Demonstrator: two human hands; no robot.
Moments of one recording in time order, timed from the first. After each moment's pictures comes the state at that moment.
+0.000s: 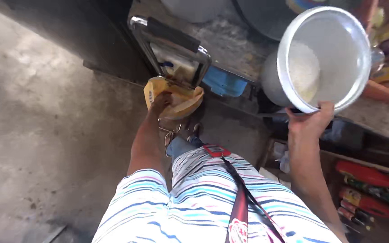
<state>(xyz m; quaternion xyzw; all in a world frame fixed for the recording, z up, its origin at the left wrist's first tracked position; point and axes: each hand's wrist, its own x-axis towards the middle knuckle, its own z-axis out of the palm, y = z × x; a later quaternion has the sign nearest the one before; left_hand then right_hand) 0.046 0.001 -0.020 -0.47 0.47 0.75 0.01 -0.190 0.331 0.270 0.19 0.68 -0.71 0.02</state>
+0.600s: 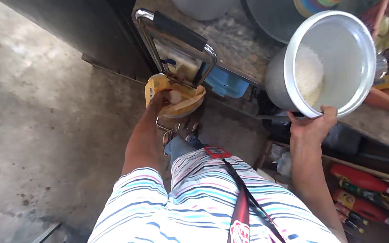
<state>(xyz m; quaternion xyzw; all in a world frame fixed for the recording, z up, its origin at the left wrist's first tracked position) 0.049 -0.007 -0.013 -0.49 0.44 0.75 0.04 -0.188 0.329 0.273 0.19 0.69 -0.69 0.02</state>
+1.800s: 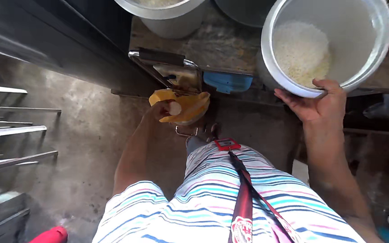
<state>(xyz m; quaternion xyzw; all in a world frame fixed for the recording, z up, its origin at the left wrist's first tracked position) 0.056 -0.043 0.075 -0.40 0.51 0.74 0.18 -0.196 0.342 0.289 0.27 0.50 -0.80 0.20</state>
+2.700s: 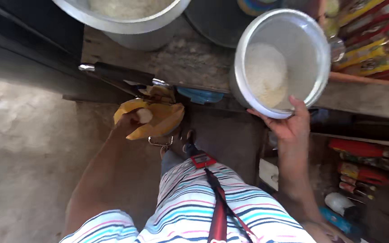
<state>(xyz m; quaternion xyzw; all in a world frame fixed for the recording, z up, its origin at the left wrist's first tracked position) 0.042 -0.043 0.043 -0.45 0.43 0.78 0.06 -0.219 0.363 0.288 0.19 0.51 -0.80 0.23</state>
